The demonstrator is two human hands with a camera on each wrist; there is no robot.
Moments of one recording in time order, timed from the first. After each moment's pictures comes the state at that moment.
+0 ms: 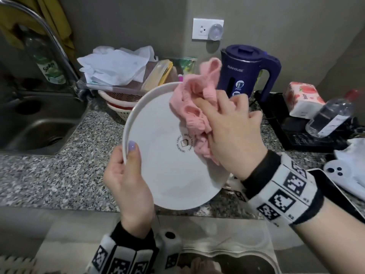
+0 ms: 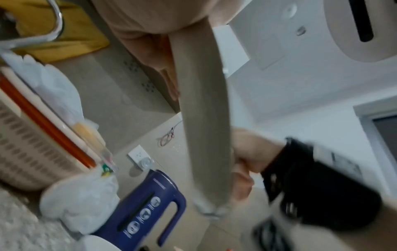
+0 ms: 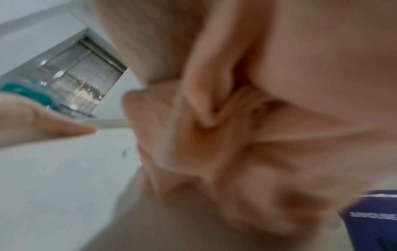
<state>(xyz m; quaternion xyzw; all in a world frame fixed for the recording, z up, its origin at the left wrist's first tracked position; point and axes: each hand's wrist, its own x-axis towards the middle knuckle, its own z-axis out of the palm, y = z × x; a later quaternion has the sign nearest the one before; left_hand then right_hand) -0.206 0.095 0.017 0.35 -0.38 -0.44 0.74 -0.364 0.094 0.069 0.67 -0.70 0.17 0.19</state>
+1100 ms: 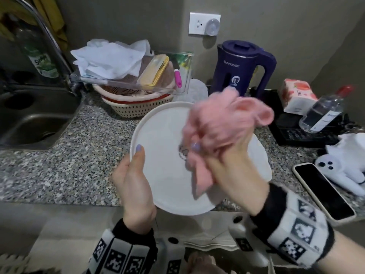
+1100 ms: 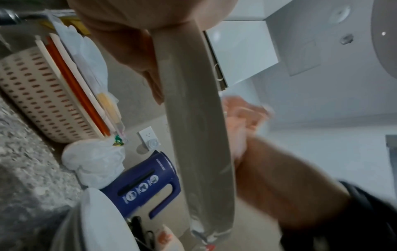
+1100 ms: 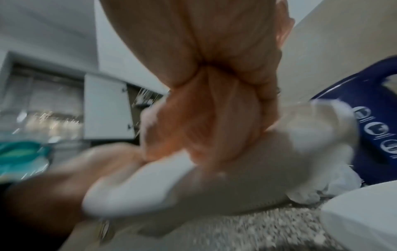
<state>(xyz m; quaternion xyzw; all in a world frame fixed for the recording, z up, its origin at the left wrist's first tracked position) -0.210 0.105 0.010 0.47 -0.28 -0.56 0.62 -0.363 0.140 0.032 0.65 -0.66 0.37 -0.09</state>
